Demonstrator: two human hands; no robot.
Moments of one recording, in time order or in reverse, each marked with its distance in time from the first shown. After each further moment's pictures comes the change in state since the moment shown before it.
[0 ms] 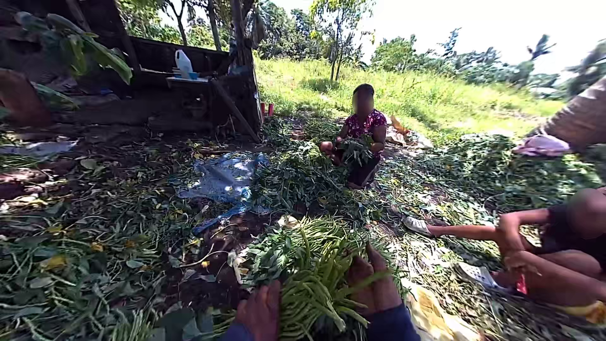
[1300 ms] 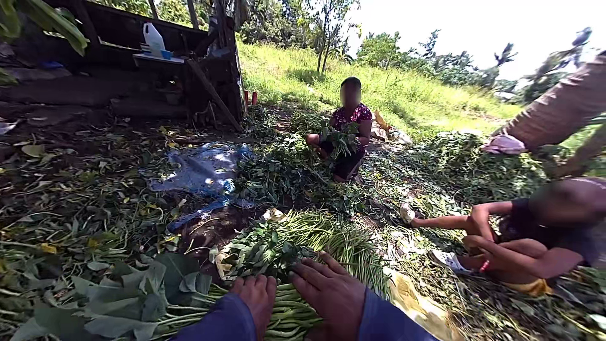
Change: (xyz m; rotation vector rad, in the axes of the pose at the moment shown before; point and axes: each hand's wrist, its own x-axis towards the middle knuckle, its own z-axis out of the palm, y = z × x) left_hand 0.037 0.008 -0.051 0.419 -0.521 0.152; right_hand -0.032 -0.014 0.032 -2.044 -0.991 -0.507
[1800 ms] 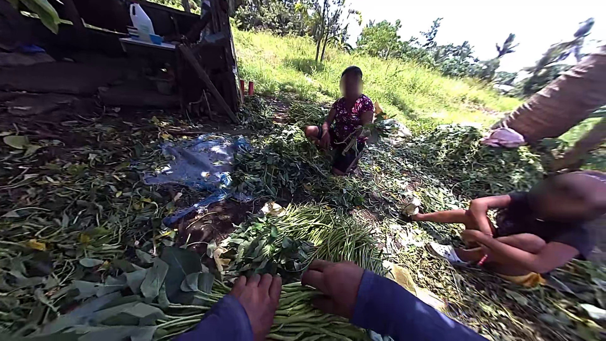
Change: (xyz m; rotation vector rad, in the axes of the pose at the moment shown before) left_hand 0.006 -0.007 0.015 0.018 0.122 0.130; right_hand 0.025 0.035 0.004 0.143 -0.274 0.067
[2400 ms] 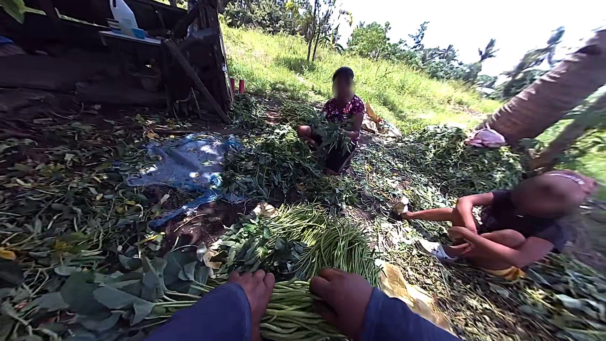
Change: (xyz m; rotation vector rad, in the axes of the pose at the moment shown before) left_hand 0.025 -0.006 -0.029 -0.045 -0.283 -0.054; right_hand -0.024 -0.016 0.005 0.072 0.048 0.209
